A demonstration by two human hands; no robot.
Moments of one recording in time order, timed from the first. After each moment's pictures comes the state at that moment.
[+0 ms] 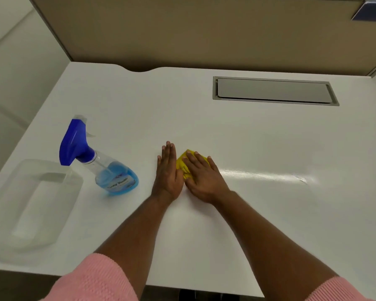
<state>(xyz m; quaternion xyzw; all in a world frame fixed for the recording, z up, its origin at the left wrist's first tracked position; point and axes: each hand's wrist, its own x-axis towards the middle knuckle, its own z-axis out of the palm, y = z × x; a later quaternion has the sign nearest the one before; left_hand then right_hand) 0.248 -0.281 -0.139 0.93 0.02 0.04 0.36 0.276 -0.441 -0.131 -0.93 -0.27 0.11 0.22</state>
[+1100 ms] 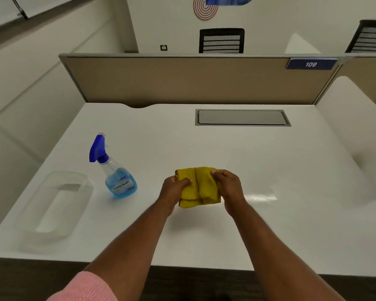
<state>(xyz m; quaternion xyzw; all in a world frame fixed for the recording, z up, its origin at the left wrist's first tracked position) 0.181 -0.354 -0.025 0.66 0.22 -0.10 0.71 0.195 -0.535 -0.014 -0.68 0.17 0.08 0.71</state>
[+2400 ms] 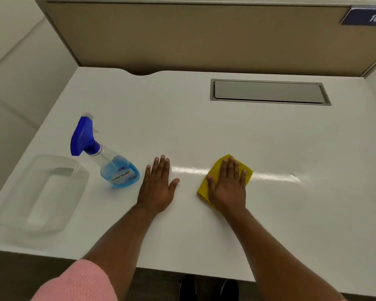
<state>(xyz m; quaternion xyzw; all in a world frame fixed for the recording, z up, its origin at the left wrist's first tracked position) 0.196 -0.261 -0.128 0.99 0.00 -0.07 0.10 0.225 -0.494 -0.139 -0.99 -0.02 0.03 0.15</state>
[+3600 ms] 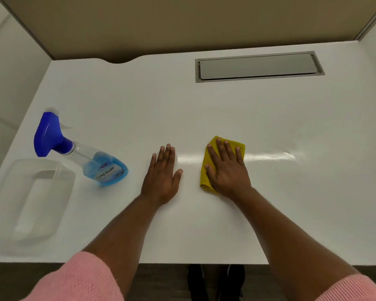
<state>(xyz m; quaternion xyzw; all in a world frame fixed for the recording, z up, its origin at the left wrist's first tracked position) 0.207 -0.294 -0.135 0.99 -0.08 -0.05 0.13 0.237 -0.537 -0.150 -0.98 -0.14 0.03 0.12</state>
